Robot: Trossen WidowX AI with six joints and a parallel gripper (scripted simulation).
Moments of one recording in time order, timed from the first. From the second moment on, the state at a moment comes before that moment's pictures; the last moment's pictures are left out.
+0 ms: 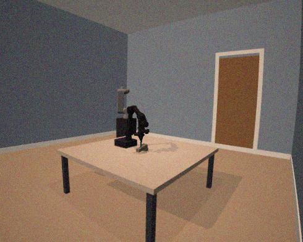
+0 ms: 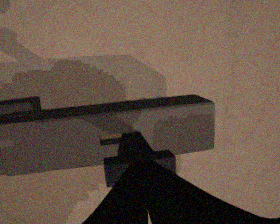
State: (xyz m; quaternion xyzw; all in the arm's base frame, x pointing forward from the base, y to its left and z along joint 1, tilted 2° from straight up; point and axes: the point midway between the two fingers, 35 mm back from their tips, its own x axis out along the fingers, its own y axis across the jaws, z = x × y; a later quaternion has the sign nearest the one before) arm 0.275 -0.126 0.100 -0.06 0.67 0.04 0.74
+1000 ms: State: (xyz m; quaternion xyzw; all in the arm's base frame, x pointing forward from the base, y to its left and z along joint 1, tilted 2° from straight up) arm 0.274 -0.126 0.098 -0.06 0.67 0.03 0.74
